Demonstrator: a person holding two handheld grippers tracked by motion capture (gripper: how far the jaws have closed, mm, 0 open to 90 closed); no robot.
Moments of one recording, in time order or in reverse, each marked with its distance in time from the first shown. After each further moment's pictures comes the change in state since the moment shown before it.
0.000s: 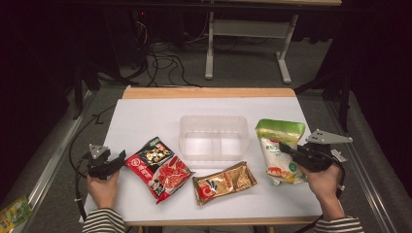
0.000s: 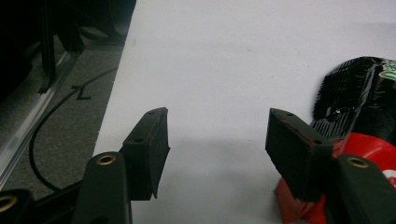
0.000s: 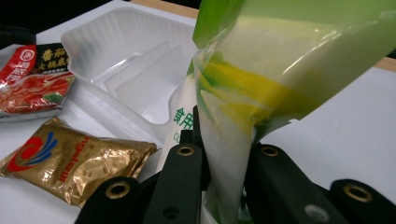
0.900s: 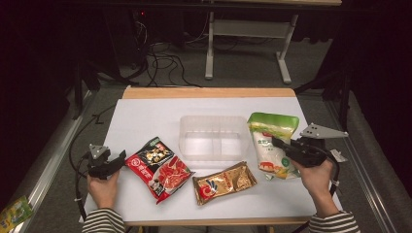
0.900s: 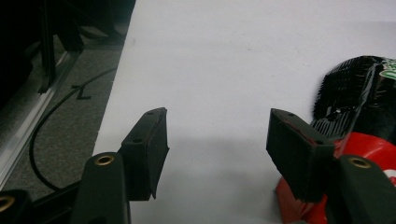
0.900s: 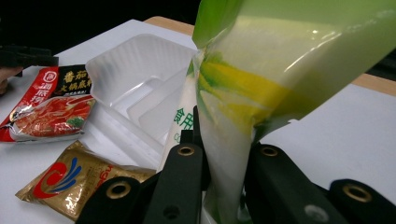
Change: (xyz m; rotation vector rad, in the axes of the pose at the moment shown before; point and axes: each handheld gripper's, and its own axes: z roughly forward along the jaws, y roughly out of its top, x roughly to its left) left arm 0.000 0.000 0.000 0.005 -0.002 0.000; right arm 0.019 0.025 0.004 -0.045 0.028 -0.006
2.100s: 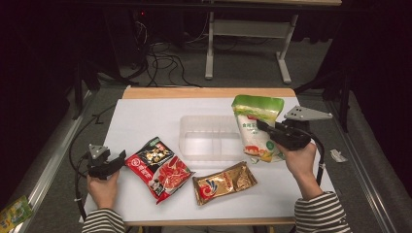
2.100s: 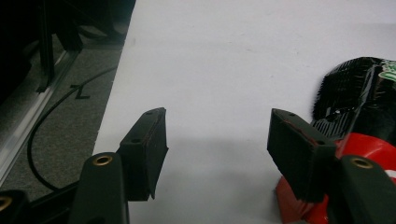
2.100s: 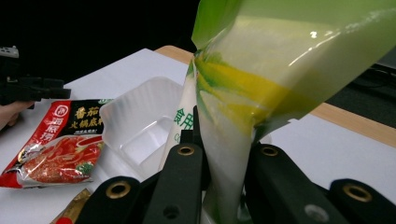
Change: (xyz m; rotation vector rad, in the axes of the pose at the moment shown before) left arm 0.000 0.000 0.000 -0.003 -0.003 -0.005; right arm 0.019 0.050 0.027 -0.068 0.028 -0.048
